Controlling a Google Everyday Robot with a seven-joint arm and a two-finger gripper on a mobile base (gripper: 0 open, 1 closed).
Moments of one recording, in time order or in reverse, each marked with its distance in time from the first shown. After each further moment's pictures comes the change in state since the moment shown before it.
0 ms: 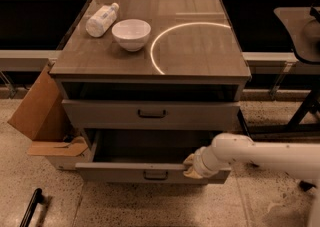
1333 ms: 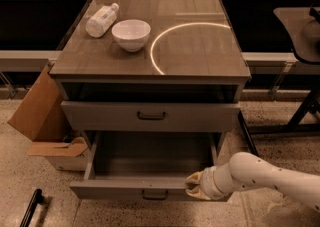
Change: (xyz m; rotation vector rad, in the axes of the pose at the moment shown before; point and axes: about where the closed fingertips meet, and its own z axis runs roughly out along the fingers) arm -0.005 0.076 -0.017 -0.055 -0.158 -0.007
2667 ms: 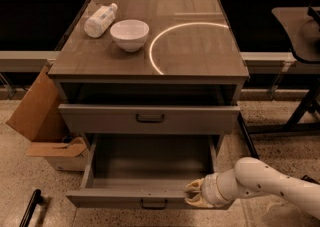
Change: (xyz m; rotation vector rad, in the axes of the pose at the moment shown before) arm -0.006 0.031 -0.003 -0.059 -0.106 -0.001
